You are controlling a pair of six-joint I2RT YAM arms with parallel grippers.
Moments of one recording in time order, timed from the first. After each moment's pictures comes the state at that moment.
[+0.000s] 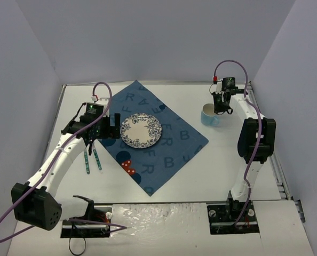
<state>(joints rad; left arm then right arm) -0.28 1.24 1.11 -0.73 -0.05 -0.22 0.01 2.01 1.60 -0.57 -0.06 -0.11</state>
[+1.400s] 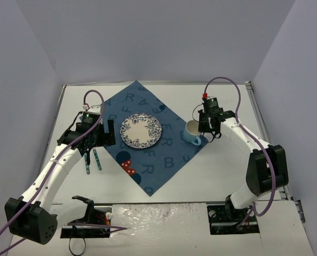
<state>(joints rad) -0.28 1.11 1.01 -0.78 -0.16 -0.32 0.28 1.56 1.11 -0.51 0.07 0.32</state>
